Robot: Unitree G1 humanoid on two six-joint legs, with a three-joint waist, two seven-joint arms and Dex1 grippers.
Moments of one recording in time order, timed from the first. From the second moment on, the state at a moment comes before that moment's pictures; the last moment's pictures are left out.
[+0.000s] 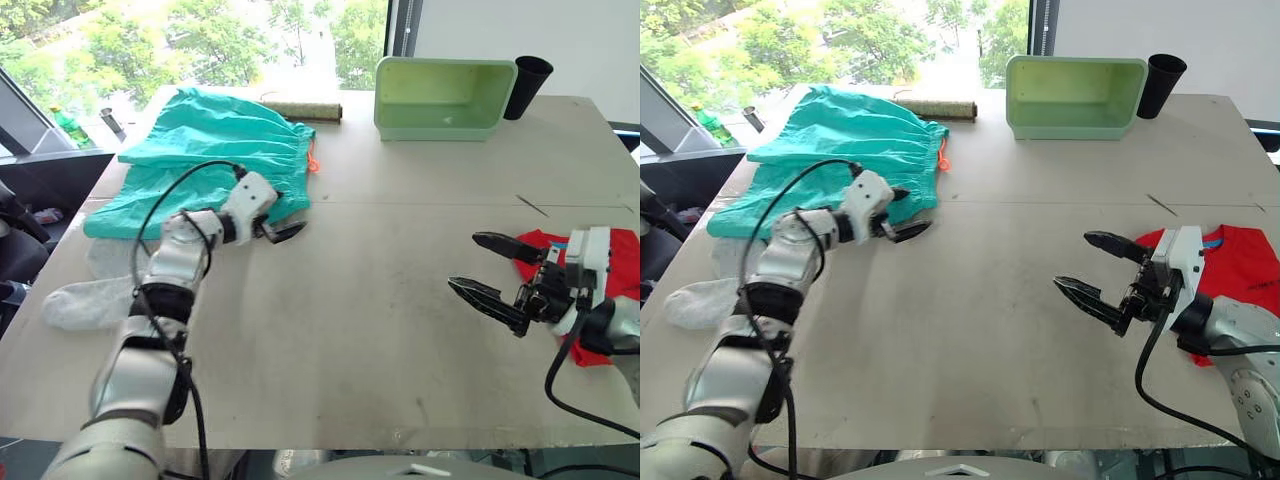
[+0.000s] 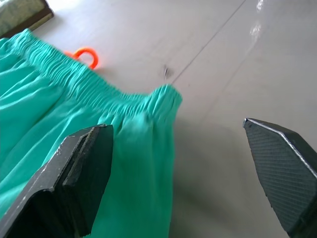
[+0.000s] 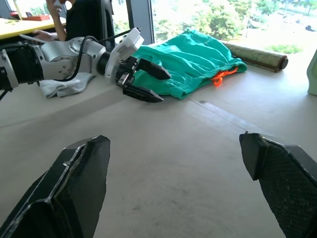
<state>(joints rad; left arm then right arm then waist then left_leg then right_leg) -0.76 0.58 -0.09 0.74 -0.06 -0.10 -0.89 0.10 -0.63 -0.31 -0.64 0.72 0.49 0.84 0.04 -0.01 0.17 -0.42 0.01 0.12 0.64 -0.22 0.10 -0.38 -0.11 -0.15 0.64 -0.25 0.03</state>
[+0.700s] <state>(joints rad) -0.73 0.45 -0.12 0.49 -0.14 0.14 -1.10 0.20 -0.68 -0.35 -0.66 0.68 0.44 0.81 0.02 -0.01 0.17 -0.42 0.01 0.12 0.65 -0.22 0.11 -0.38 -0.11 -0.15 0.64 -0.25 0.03</state>
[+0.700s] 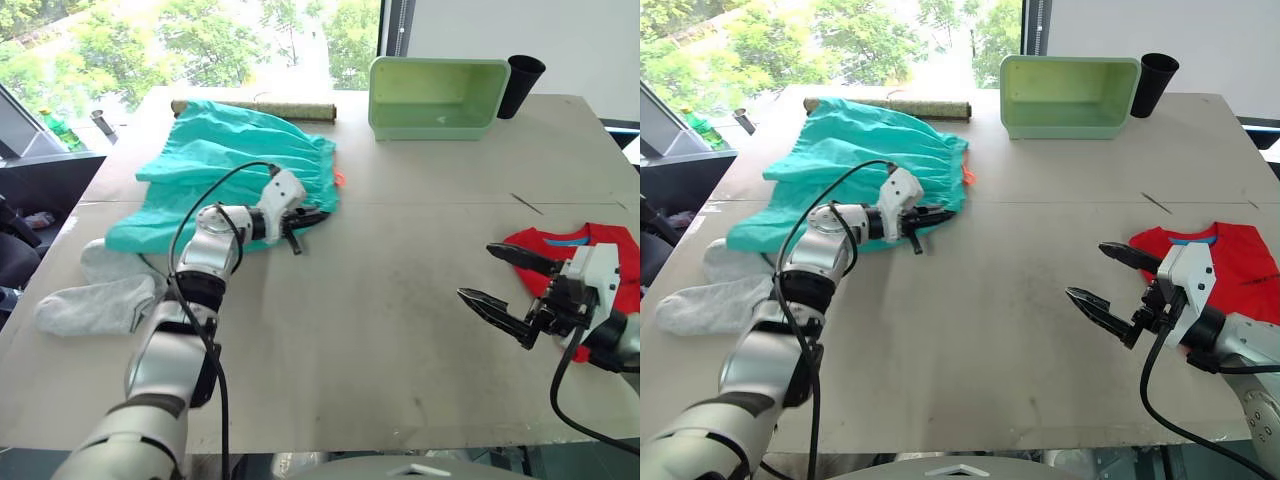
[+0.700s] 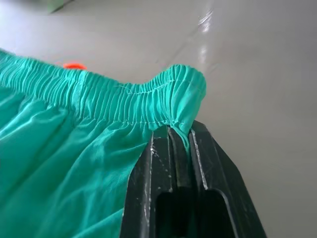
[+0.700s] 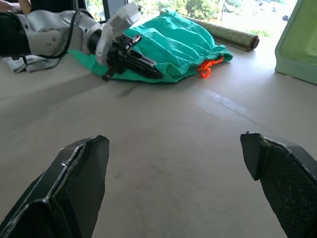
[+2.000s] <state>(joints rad) -0.31 0.84 0.02 -0.14 -0.34 0.35 -1.25 -0.12 -0.71 0.13 -0.22 0.26 0.27 0.91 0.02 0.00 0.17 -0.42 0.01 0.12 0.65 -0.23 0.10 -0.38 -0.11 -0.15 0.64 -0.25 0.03</state>
